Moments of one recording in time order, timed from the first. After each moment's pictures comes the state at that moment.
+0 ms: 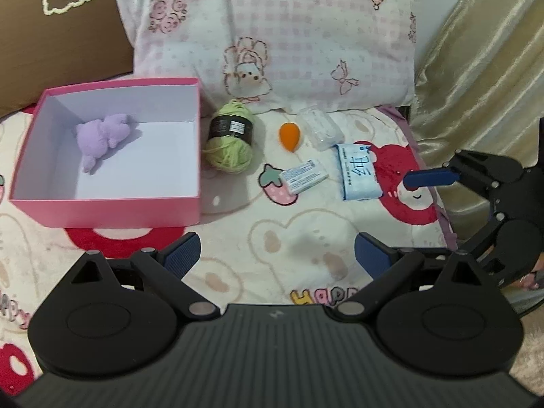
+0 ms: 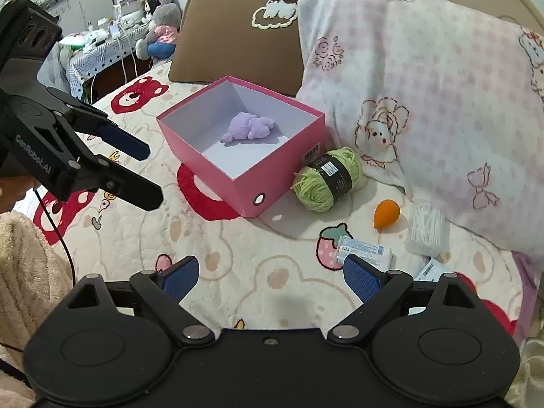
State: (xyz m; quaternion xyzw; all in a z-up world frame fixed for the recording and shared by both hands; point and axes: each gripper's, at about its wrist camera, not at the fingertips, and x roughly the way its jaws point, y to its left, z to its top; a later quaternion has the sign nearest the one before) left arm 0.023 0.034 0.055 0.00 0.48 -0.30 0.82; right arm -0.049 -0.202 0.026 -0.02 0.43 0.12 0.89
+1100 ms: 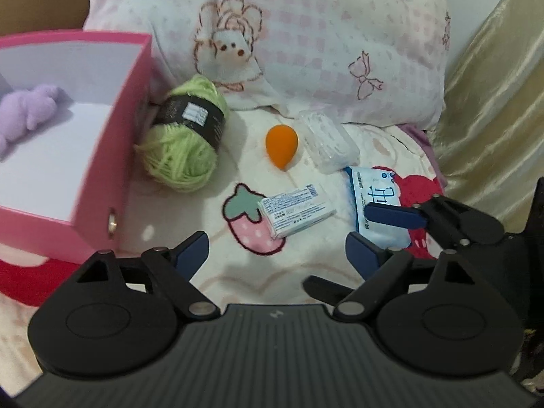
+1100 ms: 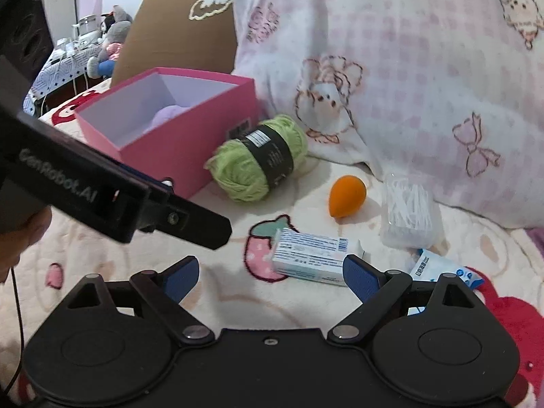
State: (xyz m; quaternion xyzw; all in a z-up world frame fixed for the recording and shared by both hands) left arm 0.082 -0.059 -0.085 -0.07 0.45 -0.29 0.84; right arm 0.000 -0.250 -0.114 -0.02 0.36 0.06 0.93
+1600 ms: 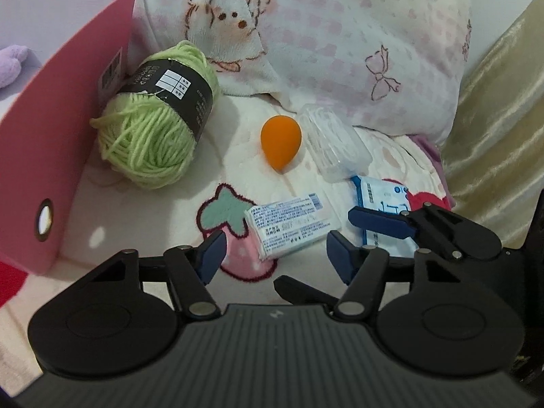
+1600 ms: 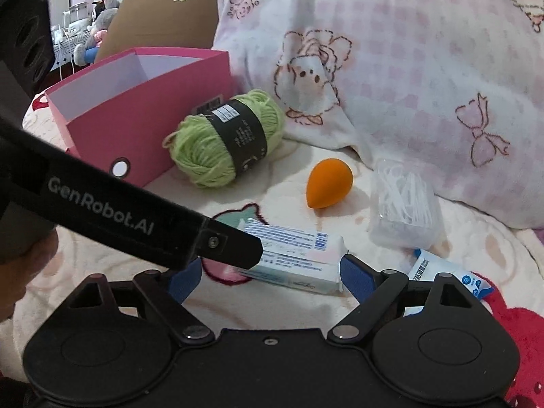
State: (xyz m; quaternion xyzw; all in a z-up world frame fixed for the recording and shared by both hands) left arm 0.110 -0.088 -0.135 -0.12 0.44 -0.29 0.84; right arm 0.029 -0.267 -0.149 -0.04 0.37 0.05 0.93
